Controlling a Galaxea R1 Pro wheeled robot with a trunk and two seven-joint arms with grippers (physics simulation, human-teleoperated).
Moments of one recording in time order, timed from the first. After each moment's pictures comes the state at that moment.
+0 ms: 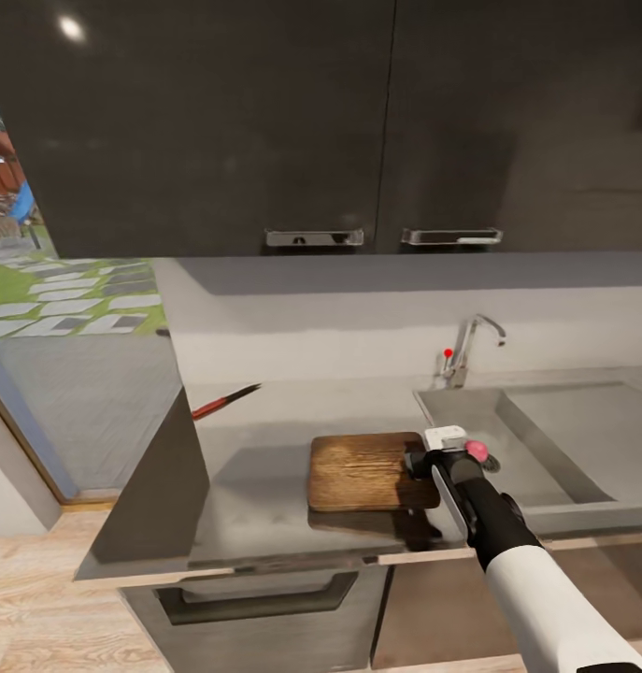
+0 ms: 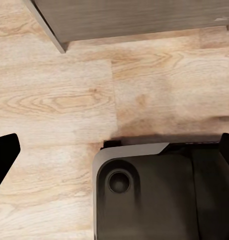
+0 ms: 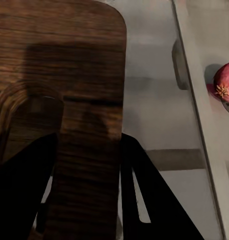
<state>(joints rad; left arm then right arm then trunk) 0.00 0.02 -0.02 -0.26 0.00 -0.35 0.00 -0.72 -0.02 0.09 -0.89 0.06 0.69 -0.08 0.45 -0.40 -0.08</state>
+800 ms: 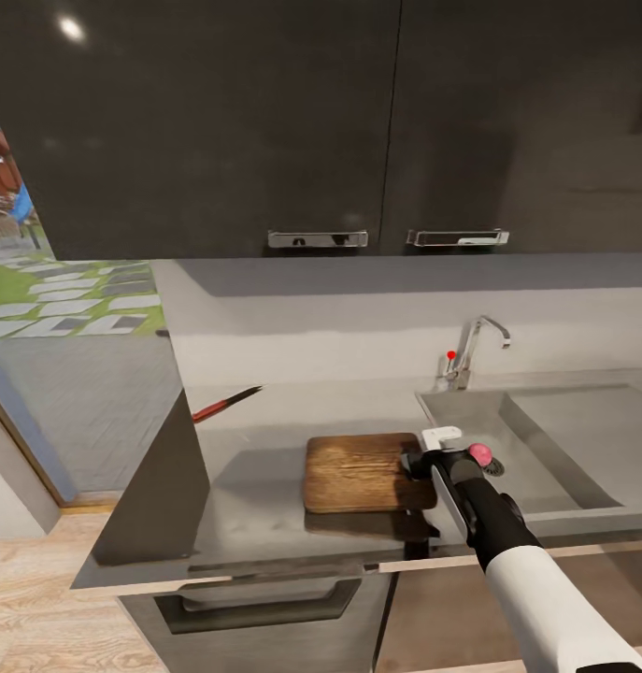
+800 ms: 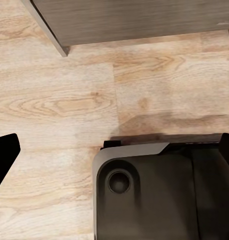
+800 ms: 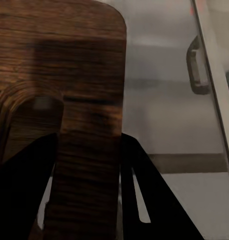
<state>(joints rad) 0.00 0.02 -0.02 -0.26 0.00 -0.35 0.00 -0.72 -0.02 0.09 -0.89 0.06 0.69 -0.04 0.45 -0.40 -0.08</state>
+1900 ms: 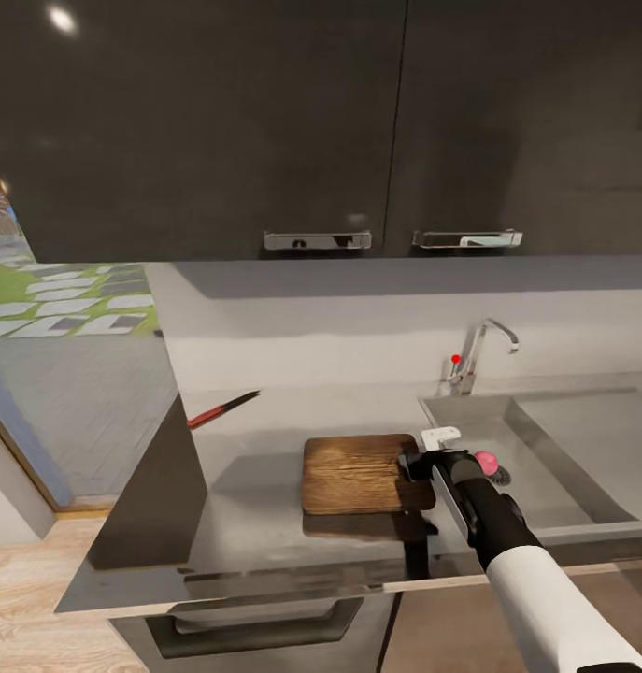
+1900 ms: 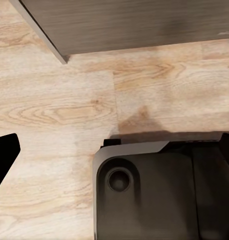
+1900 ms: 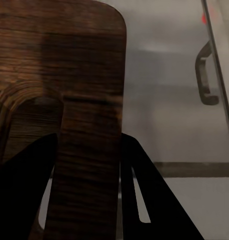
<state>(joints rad) 0.00 0.02 -0.02 -0.26 0.00 -0.35 0.00 -0.72 -0.02 0.09 -0.89 0.06 0.70 -0.01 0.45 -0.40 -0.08</state>
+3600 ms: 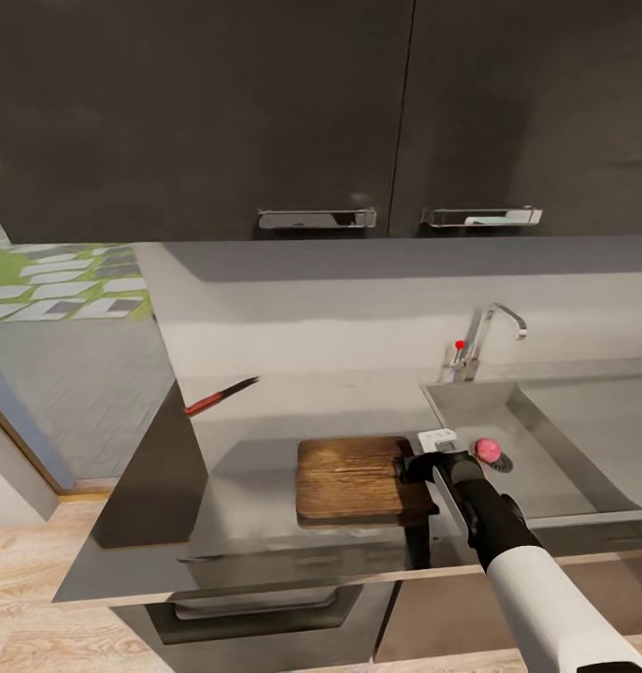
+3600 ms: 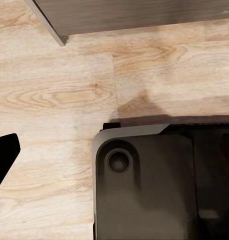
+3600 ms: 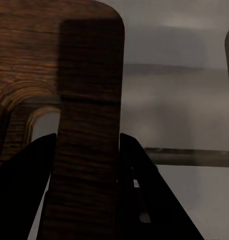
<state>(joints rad) 0.00 0.02 -0.02 -0.26 0.00 -0.35 0.00 -0.72 -0.02 0.09 -0.88 0.06 0.70 0.05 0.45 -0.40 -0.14</state>
